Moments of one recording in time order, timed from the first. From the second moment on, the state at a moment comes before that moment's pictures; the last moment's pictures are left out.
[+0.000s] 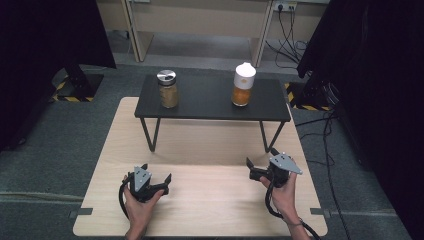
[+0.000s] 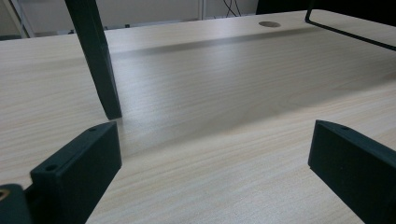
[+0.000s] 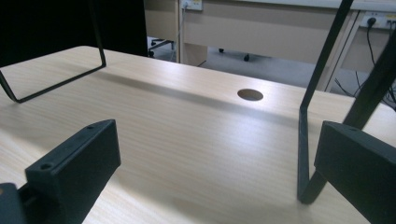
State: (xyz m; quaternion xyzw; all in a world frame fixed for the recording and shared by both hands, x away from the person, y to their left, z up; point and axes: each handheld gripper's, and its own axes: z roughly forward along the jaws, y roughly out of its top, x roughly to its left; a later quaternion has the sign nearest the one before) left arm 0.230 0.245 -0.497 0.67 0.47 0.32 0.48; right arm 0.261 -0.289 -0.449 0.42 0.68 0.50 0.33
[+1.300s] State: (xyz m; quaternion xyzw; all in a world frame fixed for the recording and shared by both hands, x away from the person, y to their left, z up) left arm 0.229 0.244 -0.496 0.68 0.46 0.32 0.48; right arm 0.220 -0.311 -0.470 0.50 0.69 0.44 0.30
